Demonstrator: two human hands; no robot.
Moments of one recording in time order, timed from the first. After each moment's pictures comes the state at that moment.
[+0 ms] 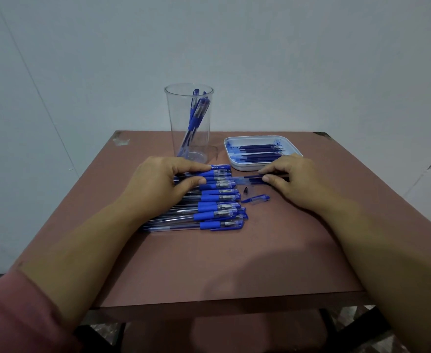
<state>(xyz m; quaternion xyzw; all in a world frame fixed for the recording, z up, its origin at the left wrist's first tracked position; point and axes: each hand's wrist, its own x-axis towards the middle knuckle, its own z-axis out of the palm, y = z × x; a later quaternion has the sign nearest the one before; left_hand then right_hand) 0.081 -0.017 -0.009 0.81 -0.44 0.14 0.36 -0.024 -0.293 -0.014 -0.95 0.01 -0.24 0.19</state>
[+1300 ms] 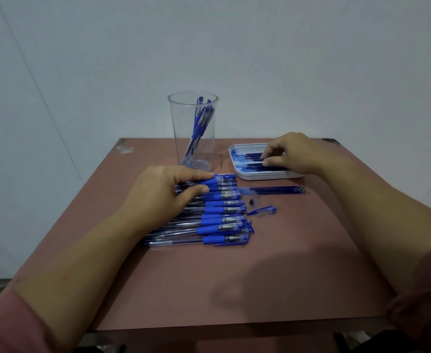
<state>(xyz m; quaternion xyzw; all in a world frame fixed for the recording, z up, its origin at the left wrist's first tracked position) 0.081 -0.018 -0.007 0.81 -0.43 0.15 0.36 0.038 -0.318 0.036 -0.98 0.06 -0.07 0.18</state>
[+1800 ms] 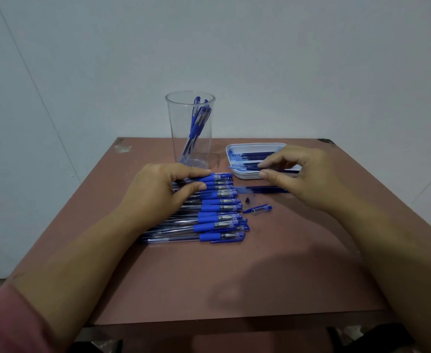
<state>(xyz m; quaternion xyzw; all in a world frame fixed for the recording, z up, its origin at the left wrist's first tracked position) 0.079 -0.018 -0.005 0.81 -0.44 0.17 0.36 -0.044 -0.263 0.030 -0.91 -0.06 -0.28 0.31</state>
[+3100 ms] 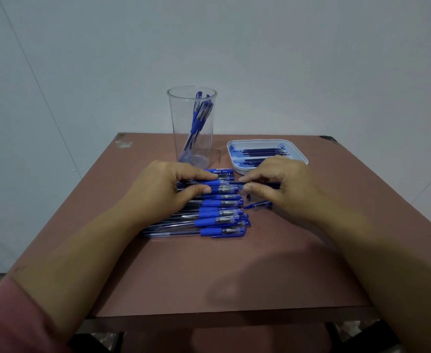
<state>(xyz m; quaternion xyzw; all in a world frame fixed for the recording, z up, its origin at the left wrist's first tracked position) 0.079 -0.019 -0.006 0.80 -0.46 0.12 0.36 -0.028 -0.257 0.001 -0.93 -0.12 -0.27 0.21</state>
